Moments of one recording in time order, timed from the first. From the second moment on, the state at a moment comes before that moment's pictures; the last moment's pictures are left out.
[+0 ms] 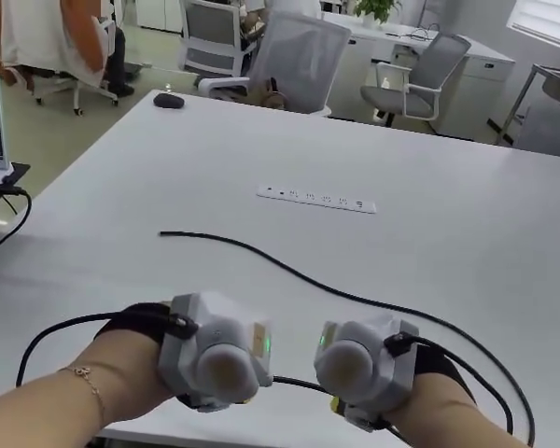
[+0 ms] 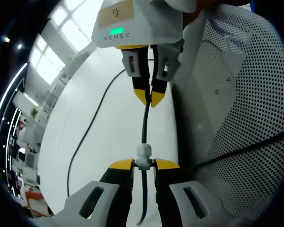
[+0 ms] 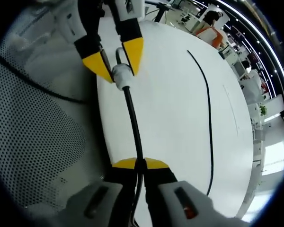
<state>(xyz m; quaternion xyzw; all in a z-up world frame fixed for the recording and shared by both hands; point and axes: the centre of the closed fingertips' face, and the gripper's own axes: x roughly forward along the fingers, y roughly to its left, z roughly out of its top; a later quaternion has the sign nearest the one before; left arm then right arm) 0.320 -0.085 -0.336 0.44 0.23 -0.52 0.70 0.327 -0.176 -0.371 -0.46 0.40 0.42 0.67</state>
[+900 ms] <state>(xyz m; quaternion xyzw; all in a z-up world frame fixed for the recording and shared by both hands) 0.318 -0.087 -0.337 0.44 0.23 -0.52 0.69 0.312 -0.129 -0.355 -0.40 0.34 0.50 0.69</state>
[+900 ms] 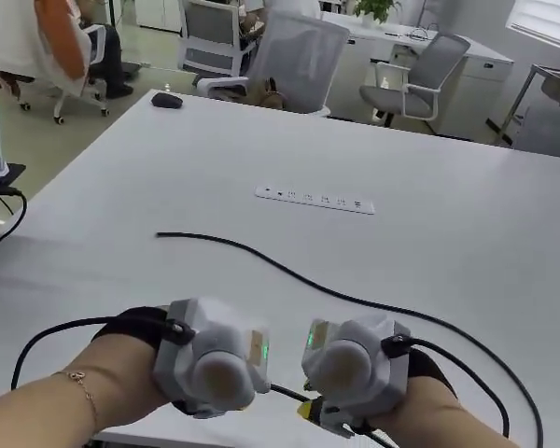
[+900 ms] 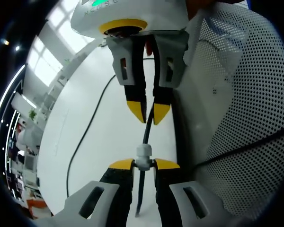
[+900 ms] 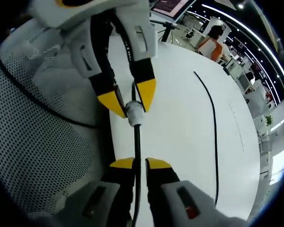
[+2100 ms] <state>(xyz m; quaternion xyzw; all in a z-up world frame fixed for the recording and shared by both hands) 0.321 -0.083 -0.338 0.45 0.23 -0.52 0.69 0.304 -0.151 -0.375 -0.42 0.40 0.48 0.66</state>
